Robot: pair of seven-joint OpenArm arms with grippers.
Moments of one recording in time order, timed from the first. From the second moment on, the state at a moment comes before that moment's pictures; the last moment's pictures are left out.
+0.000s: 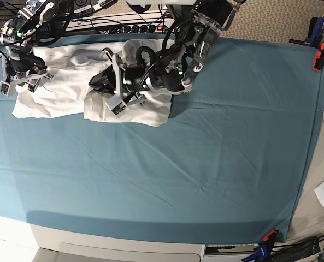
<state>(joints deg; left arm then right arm) 0.7 9.3 31.0 92.2 -31.8 -28.5 48.1 -16.1 3.8 47.3 114.8 14.4 17.9 -55.4</state>
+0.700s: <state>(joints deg) -2.1 4.7 22.8 99.3 -31.4 -26.3 55.3 -16.1 3.8 47.3 114.8 14.4 17.9 -55.3</state>
